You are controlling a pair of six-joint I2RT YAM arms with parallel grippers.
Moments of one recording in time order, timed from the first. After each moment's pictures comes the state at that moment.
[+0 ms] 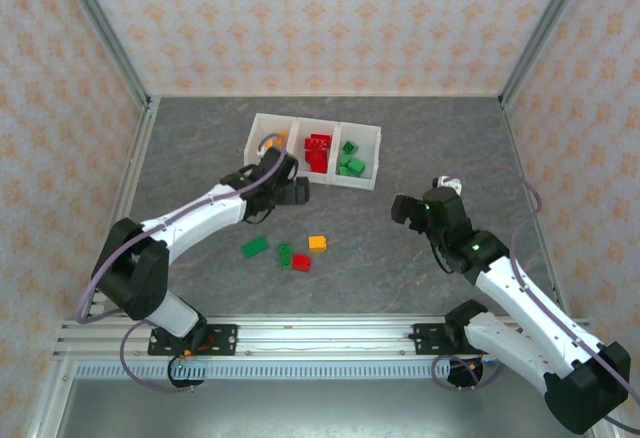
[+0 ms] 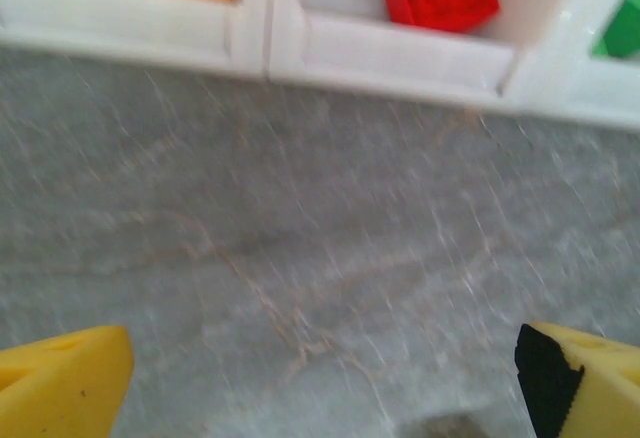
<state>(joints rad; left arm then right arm) -0.63 1.50 1.00 -0.49 -0.24 -0.61 0.49 0.82 0.65 -0.54 0.27 0.61</state>
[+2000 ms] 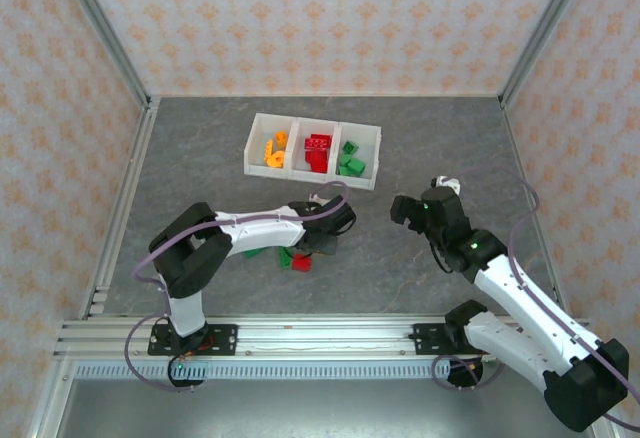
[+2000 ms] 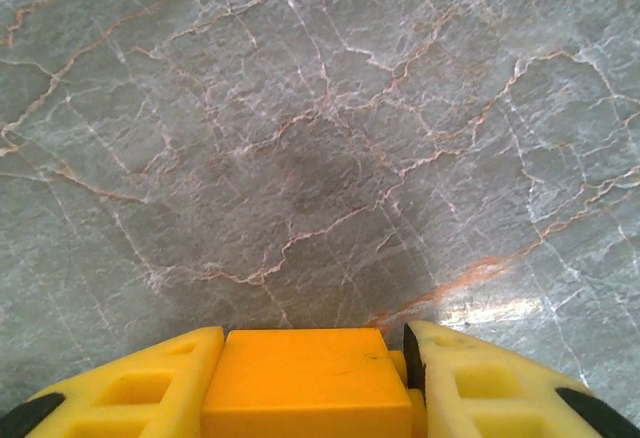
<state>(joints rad) -0.89 1.82 1.13 -0.61 -0.23 -0.78 0.49 0.83 0.65 -0.54 0.27 0.61</state>
